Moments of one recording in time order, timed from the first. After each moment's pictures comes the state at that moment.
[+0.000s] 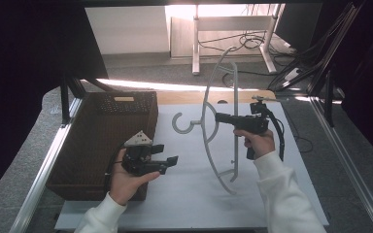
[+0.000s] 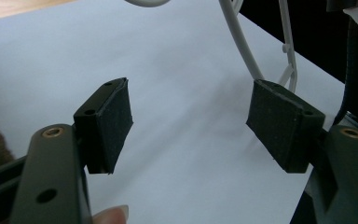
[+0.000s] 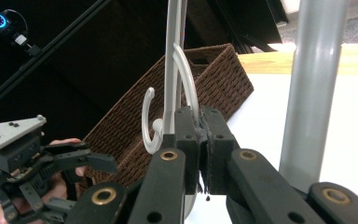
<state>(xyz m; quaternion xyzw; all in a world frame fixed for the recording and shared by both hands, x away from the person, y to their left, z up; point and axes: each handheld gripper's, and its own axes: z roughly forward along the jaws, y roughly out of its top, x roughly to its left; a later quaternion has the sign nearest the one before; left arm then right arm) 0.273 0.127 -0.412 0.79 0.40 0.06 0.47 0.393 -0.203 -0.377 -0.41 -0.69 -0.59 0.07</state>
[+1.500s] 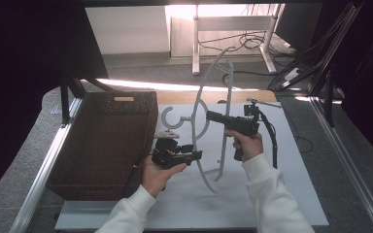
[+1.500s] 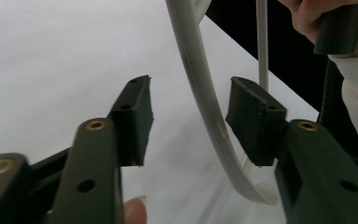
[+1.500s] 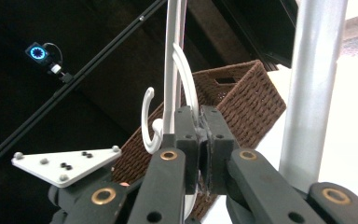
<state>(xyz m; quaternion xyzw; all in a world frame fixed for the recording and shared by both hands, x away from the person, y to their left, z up) 0.310 0.071 -0.438 0.77 0.41 -0.01 0.50 0.391 -0.182 -0.389 -0.39 -0.65 -0.65 0.09</state>
